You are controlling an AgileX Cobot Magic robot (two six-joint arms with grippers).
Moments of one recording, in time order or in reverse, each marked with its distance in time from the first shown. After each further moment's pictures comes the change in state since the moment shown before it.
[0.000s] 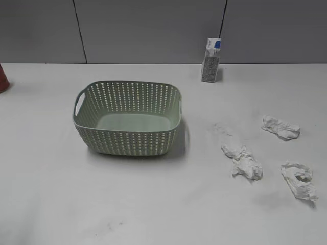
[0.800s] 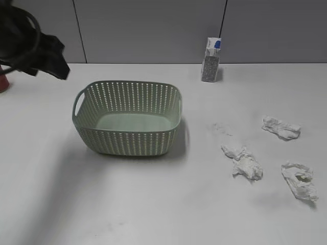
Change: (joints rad) left arm -0.249 0.981 -0.487 -0.042 0.082 0.015; right arm 0.000 0.000 0.000 0.000 0.000 0.000
